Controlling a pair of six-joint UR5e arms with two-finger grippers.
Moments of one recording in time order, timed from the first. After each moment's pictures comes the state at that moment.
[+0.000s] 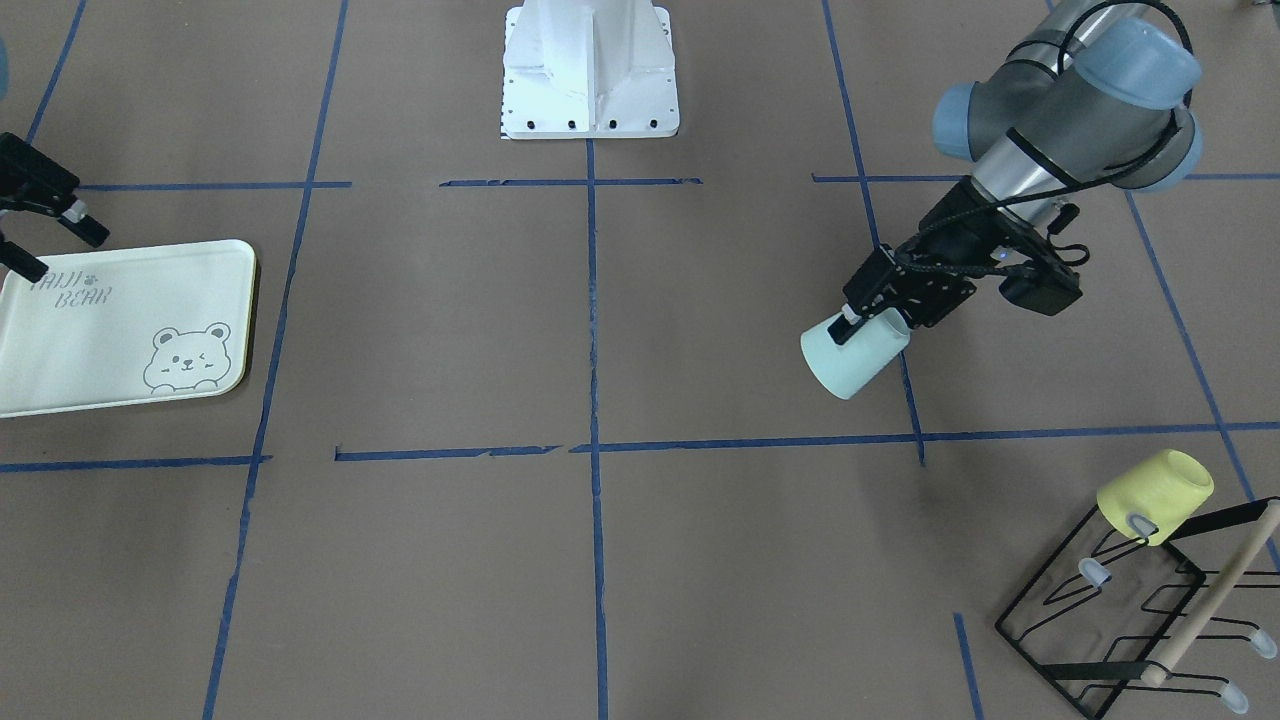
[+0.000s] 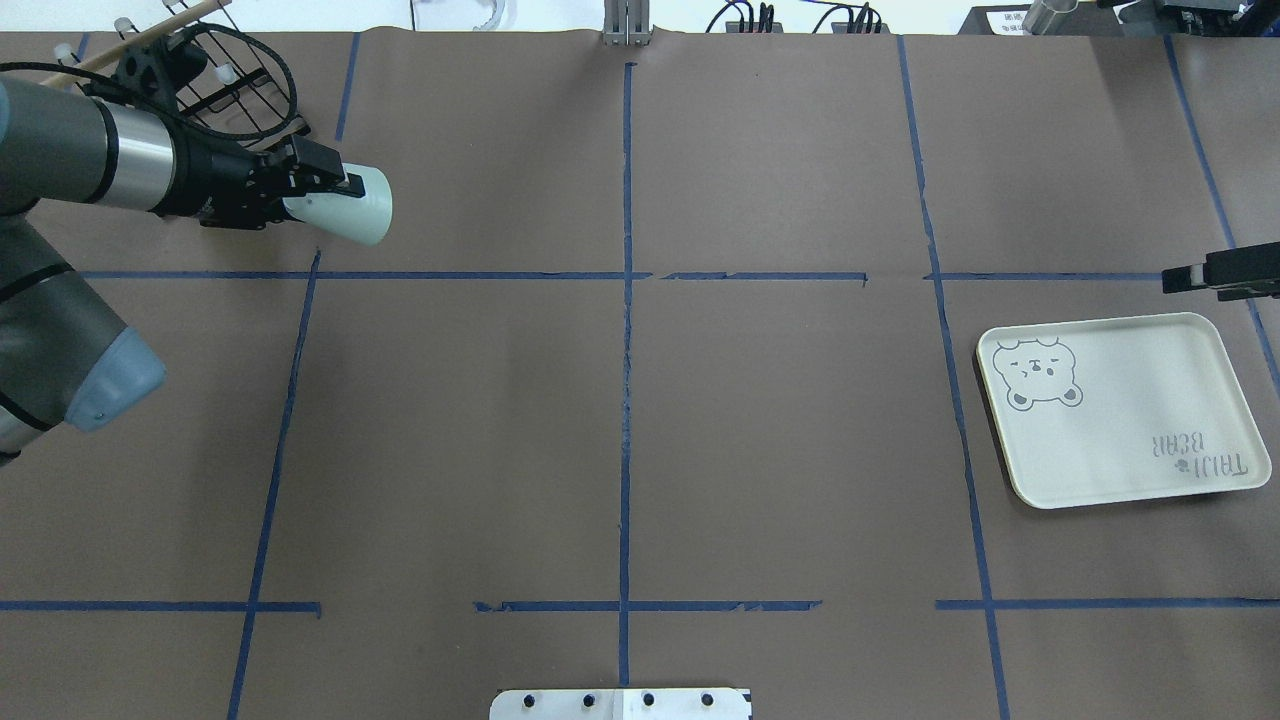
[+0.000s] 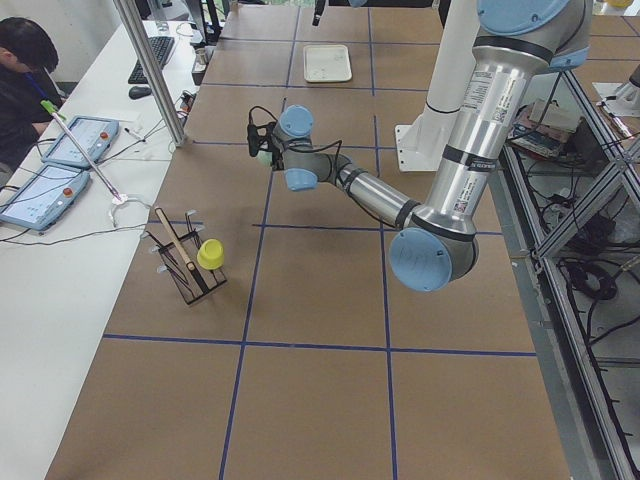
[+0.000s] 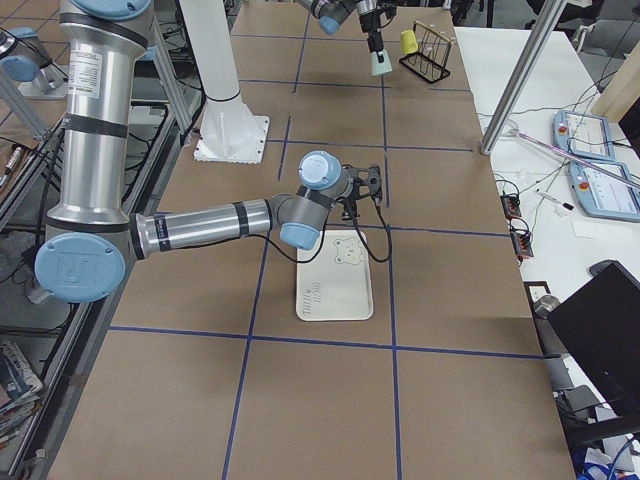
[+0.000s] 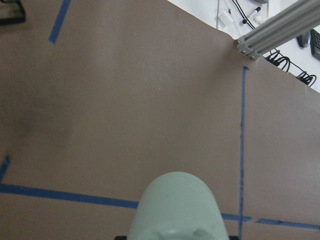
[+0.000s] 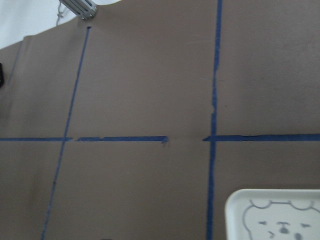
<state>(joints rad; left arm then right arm) -0.86 -1.88 -1.71 -2.54 -2.07 -1.57 1.10 -1.69 1.86 -0.46 2.30 1.19</state>
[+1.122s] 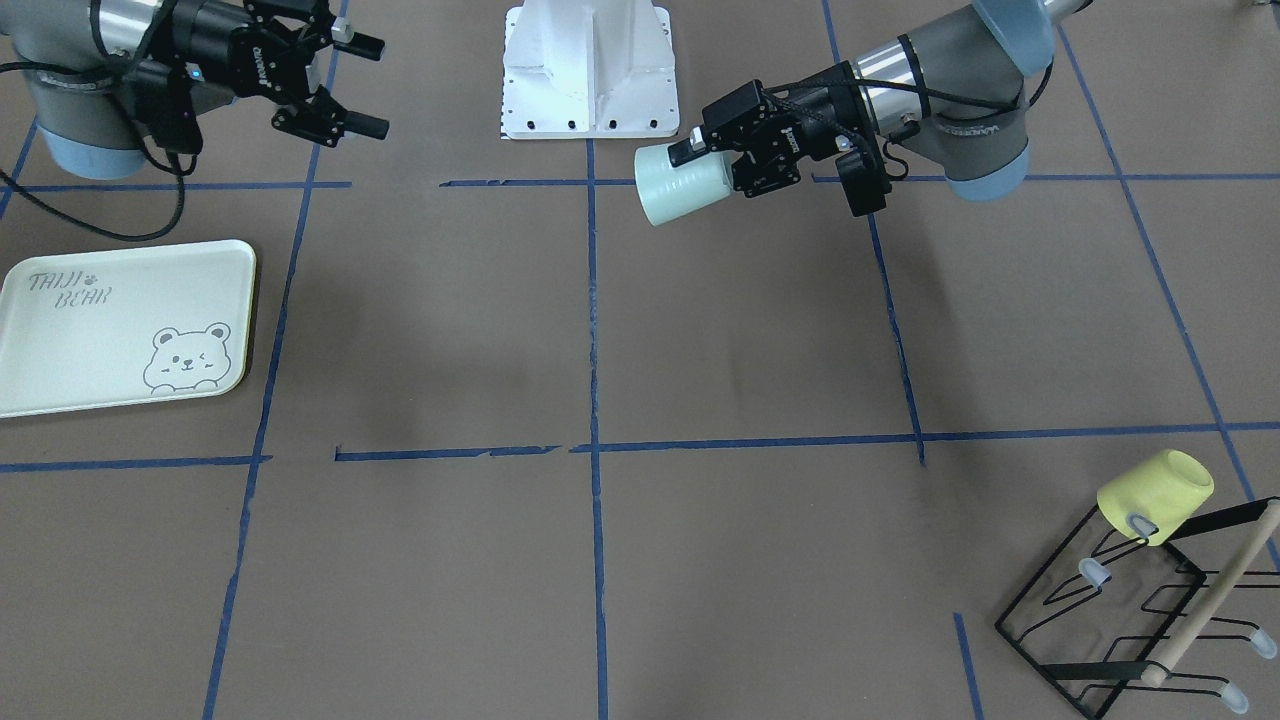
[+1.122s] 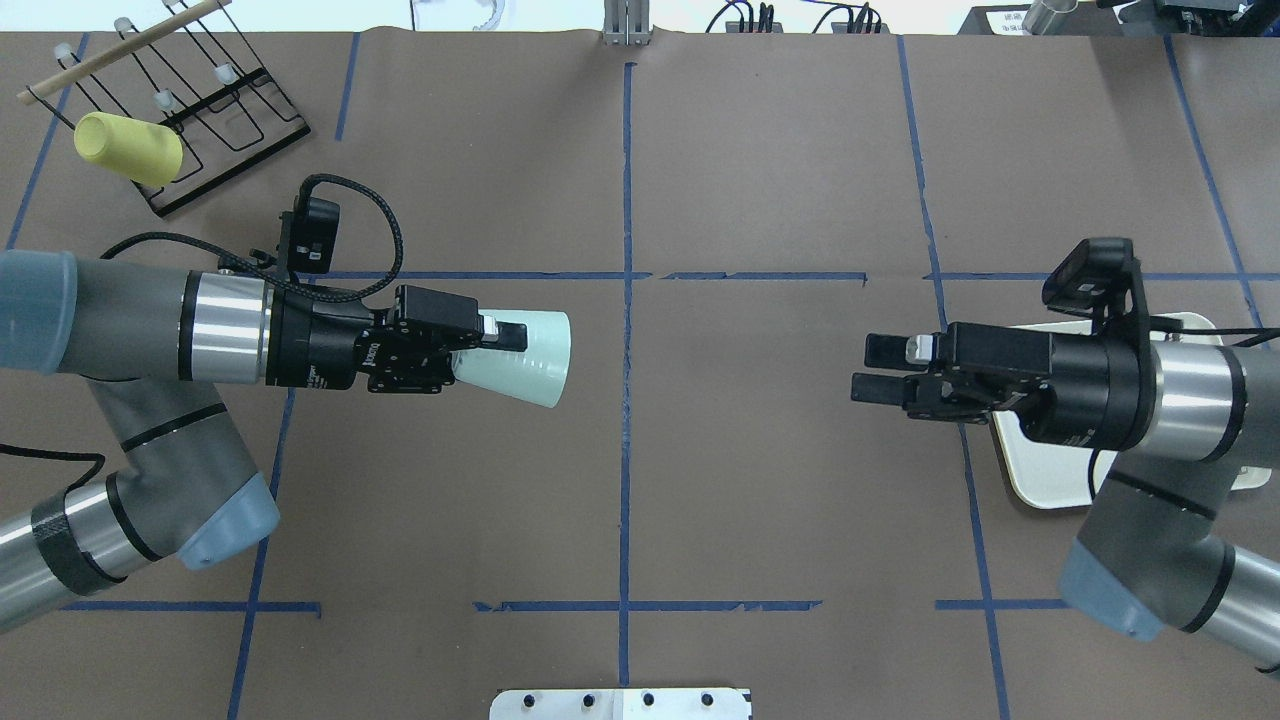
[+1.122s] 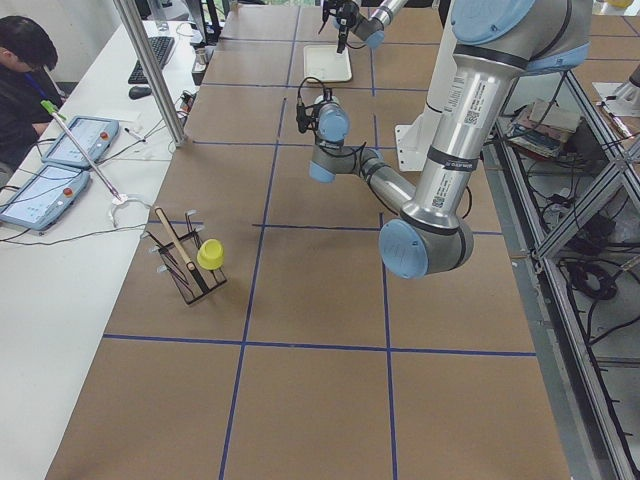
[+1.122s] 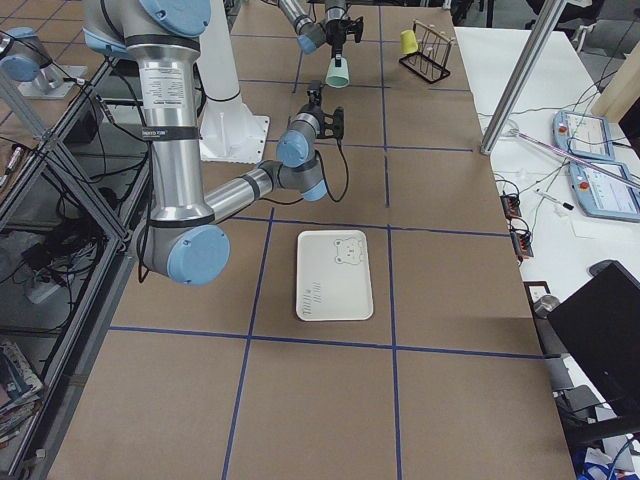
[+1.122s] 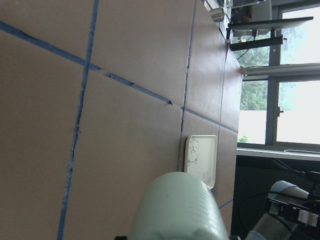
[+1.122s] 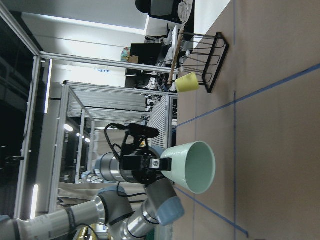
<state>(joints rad) -0.63 -1.94 -1.70 -3.05 -2.07 -1.88 0.57 -1.47 1.84 0.28 1.84 1.86</state>
